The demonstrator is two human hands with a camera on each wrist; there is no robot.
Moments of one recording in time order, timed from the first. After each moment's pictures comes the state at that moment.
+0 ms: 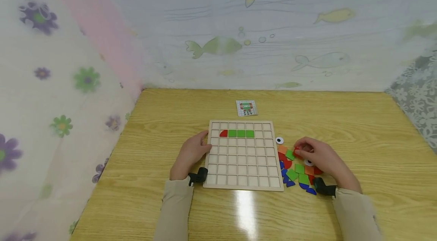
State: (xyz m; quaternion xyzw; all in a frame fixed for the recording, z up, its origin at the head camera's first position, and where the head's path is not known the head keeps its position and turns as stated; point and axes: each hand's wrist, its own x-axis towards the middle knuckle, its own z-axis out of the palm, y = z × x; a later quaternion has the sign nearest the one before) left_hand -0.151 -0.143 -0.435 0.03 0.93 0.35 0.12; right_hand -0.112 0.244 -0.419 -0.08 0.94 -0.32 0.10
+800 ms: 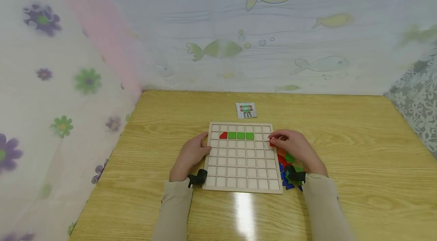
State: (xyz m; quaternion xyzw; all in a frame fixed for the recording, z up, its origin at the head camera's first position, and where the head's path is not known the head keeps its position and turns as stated) left_hand -0.148 -0.143 -0.430 0.04 0.92 0.37 0.12; right_hand -0.149 0.187 -0.417 -0.07 0.91 -0.39 0.12
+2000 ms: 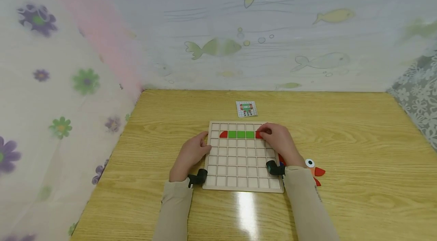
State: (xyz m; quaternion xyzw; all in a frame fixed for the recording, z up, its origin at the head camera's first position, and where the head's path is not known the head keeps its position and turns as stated) left_hand -0.150 -0.143 -0.435 0.04 0.92 0.36 0.11; right_hand -0.170 0.141 -0.428 -0.07 0.94 -0.34 0.03
